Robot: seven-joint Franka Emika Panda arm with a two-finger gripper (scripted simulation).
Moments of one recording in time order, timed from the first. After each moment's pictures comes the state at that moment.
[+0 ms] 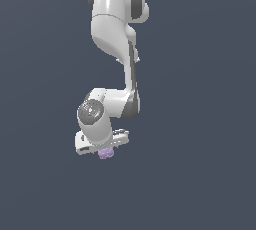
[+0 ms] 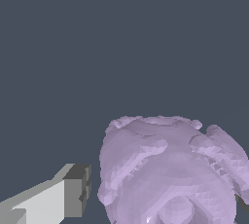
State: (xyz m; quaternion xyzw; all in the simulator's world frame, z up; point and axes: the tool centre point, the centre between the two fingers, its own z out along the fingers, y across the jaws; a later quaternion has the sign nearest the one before) arm 0.109 -0.097 0.040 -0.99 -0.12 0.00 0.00
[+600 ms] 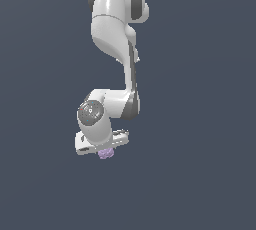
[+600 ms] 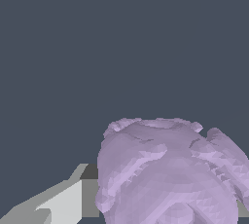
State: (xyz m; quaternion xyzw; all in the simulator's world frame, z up) arm 0.110 -0.097 0.039 -0.99 -0.12 0.00 0.00
